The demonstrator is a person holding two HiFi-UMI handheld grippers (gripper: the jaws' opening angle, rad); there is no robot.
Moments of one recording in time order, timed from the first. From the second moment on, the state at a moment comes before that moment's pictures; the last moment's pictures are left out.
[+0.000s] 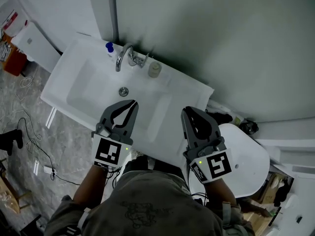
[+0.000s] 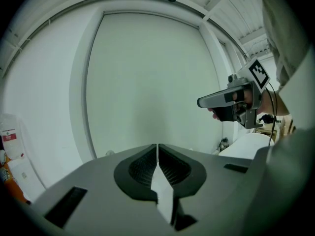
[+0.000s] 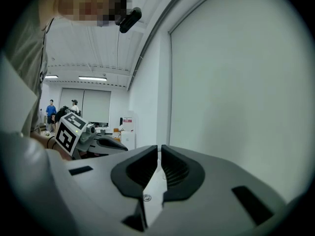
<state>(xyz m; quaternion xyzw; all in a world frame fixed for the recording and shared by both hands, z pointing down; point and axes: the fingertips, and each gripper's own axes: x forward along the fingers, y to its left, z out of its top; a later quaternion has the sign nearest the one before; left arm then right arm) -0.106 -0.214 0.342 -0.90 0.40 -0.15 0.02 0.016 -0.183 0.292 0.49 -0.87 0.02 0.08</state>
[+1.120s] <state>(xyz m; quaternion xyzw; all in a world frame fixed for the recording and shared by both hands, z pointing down) -0.042 -0.321 0.334 -0.88 0.45 -0.11 0.09 0.040 -0.305 0.313 0.43 -0.90 0.02 0.07</state>
